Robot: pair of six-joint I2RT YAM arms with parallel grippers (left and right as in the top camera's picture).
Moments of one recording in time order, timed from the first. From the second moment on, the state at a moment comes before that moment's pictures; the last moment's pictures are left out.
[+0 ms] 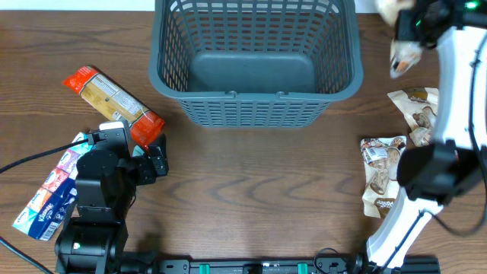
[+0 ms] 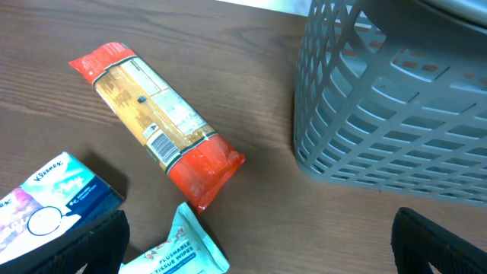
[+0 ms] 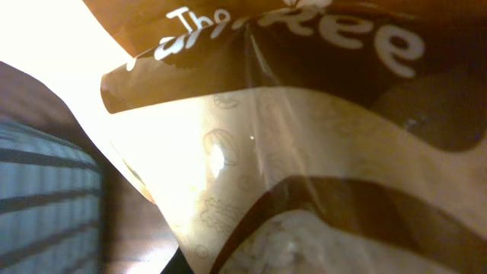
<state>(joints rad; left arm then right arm) -0.09 0.65 0.70 -0.62 -0.06 -0.21 -0.18 2.11 2.35 -1.15 -0.04 -0.11</state>
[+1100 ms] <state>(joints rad) -0.09 0.65 0.70 -0.62 -0.06 -0.21 0.31 2.37 2.42 -1.40 -0.27 -1.14</state>
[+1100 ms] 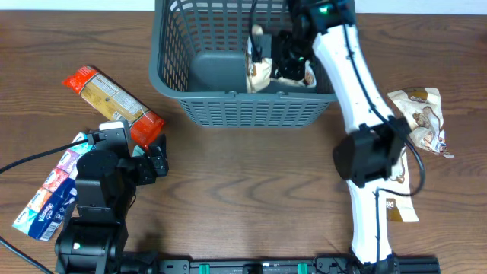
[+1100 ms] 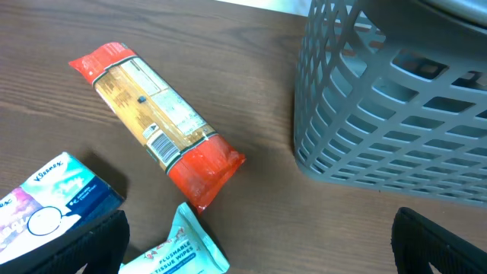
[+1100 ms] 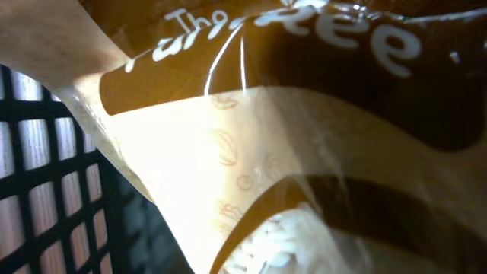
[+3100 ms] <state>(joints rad) -0.09 0.65 0.70 -0.62 -0.06 -0.21 -0.11 1.31 1.91 -1.69 -0.09 0.01</state>
